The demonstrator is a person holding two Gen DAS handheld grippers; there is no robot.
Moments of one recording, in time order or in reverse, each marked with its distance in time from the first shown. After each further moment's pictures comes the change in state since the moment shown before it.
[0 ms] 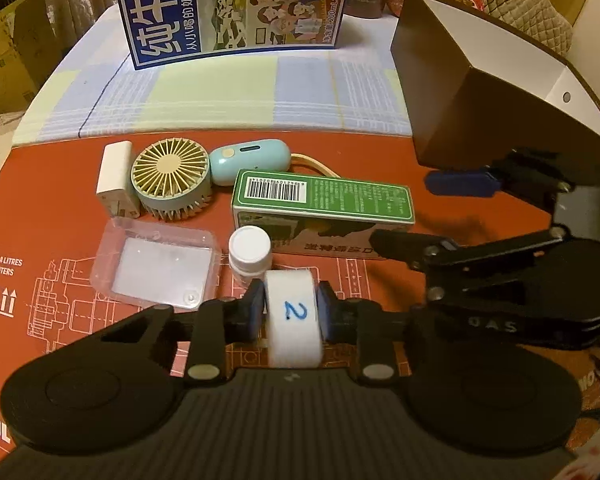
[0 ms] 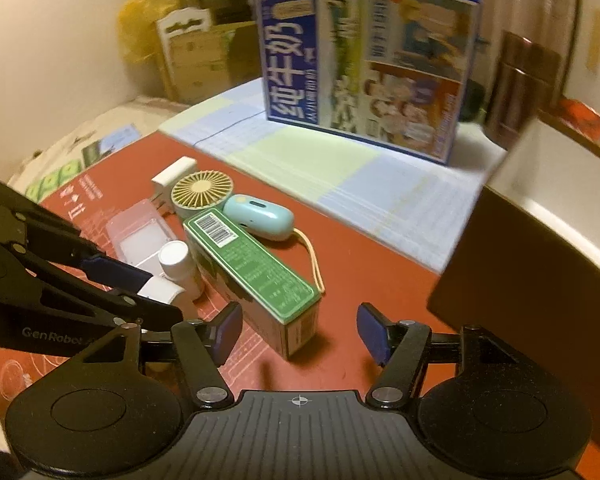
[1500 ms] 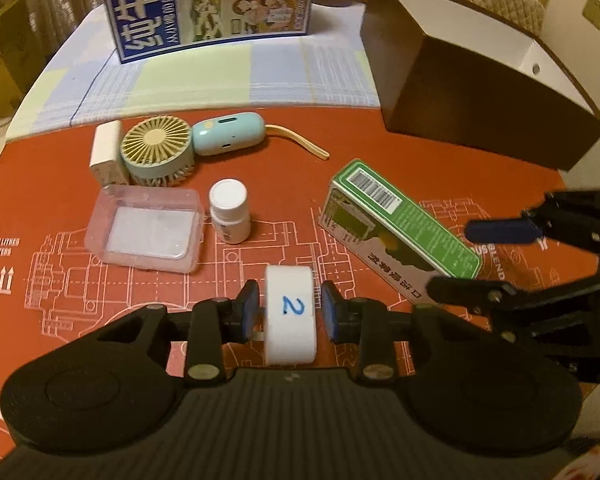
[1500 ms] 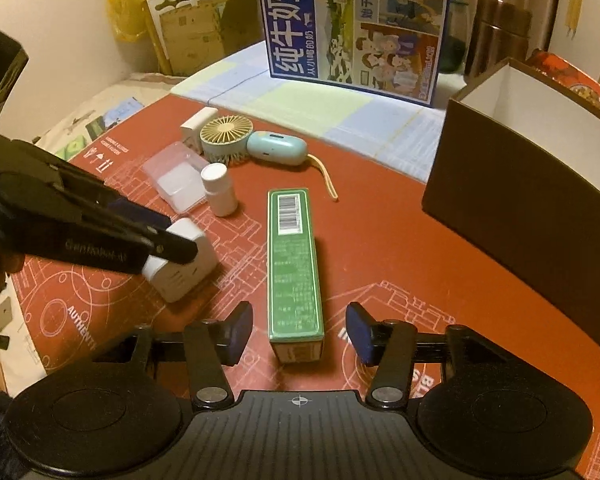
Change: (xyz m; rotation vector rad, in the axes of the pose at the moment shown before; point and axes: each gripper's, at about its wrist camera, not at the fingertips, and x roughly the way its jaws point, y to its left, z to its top) left arm -0.021 -0.009 -0.030 0.071 0.009 -0.040; right arm -0.053 0.022 -0.042 0.108 0.100 -0.013
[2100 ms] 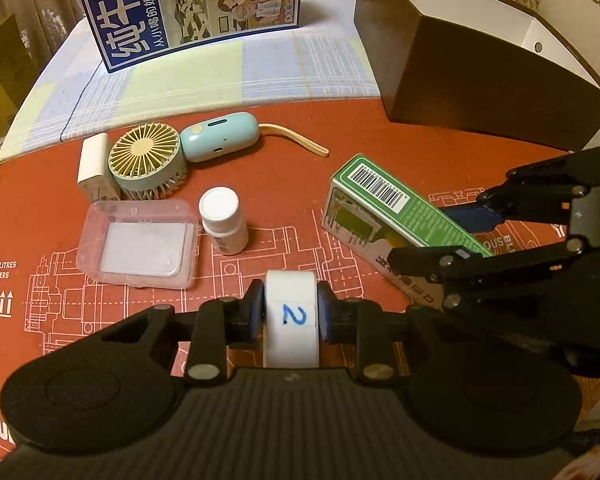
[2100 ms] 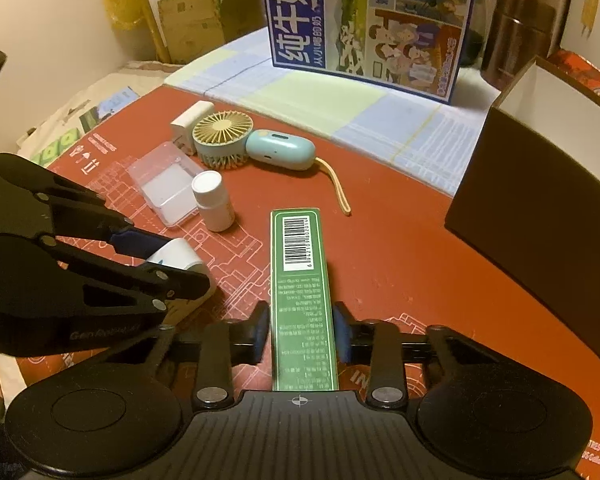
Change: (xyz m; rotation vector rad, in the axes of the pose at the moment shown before) left arm 0.015 -0.005 0.005 0.049 0.014 0.031; right arm 0.036 0.002 0.021 -0.001 0.046 -0.006
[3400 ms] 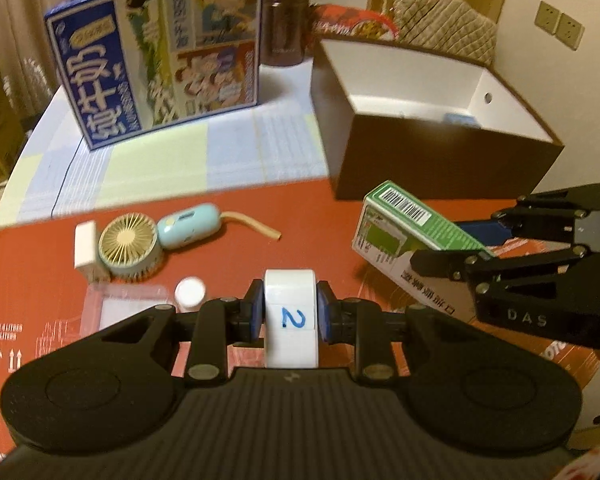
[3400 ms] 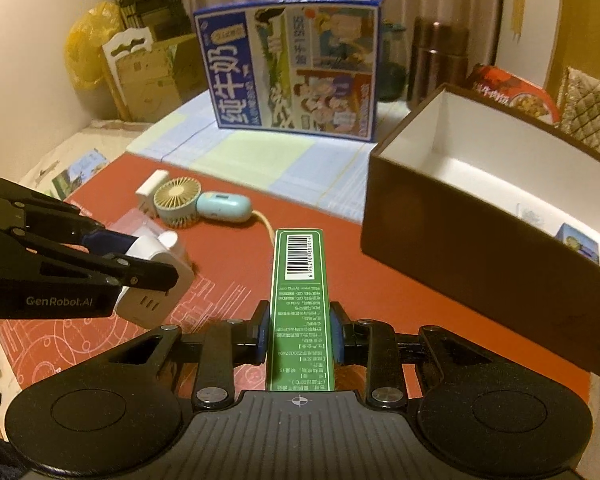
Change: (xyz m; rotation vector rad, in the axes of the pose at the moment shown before) left arm -0.052 -0.024 0.029 0.049 -0.159 -0.080; right arm -0.080 -0.030 -0.006 0.122 -0.153 -0.087
